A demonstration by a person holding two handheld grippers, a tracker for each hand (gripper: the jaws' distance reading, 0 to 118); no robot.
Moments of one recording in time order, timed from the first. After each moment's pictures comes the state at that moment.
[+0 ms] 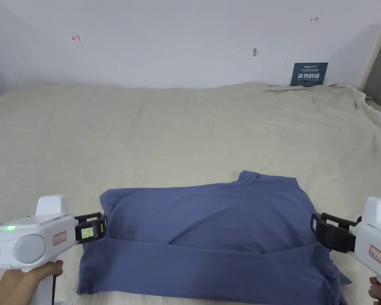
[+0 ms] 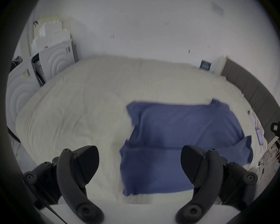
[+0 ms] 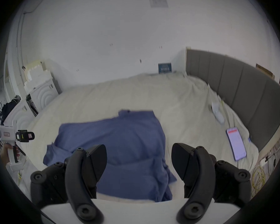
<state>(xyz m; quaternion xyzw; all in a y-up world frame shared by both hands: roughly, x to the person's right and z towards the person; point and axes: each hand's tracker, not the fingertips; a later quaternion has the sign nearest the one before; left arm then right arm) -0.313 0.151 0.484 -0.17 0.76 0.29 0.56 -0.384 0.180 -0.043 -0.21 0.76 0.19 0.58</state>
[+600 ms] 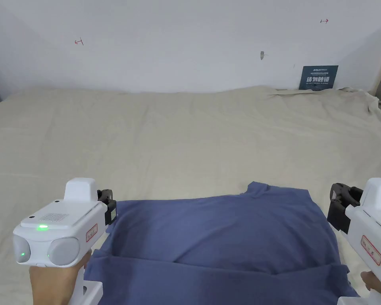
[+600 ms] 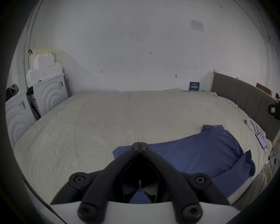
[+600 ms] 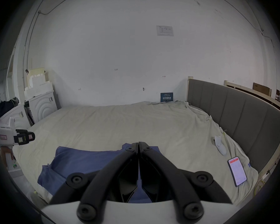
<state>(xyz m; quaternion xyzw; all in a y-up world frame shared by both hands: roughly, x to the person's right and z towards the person) -0.373 0.161 0.456 -0.15 0.77 0.18 0.59 -0.422 0.206 0.006 -0.12 0.78 0.12 0.61</state>
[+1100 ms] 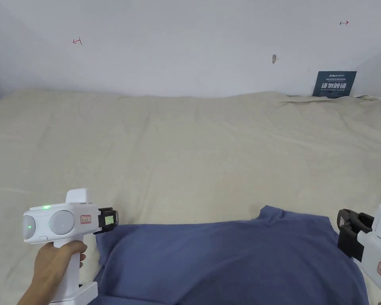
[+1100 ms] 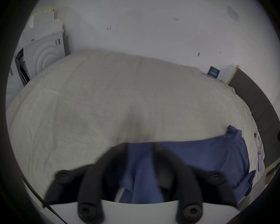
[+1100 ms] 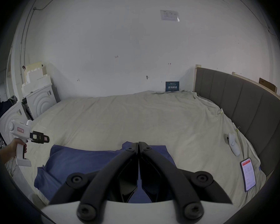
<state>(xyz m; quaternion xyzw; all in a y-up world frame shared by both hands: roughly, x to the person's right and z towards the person) -0.527 0.085 0.565 -0.19 0.73 0.39 0.53 -0.511 0.178 0.024 -0.16 0.78 0.16 0.59</state>
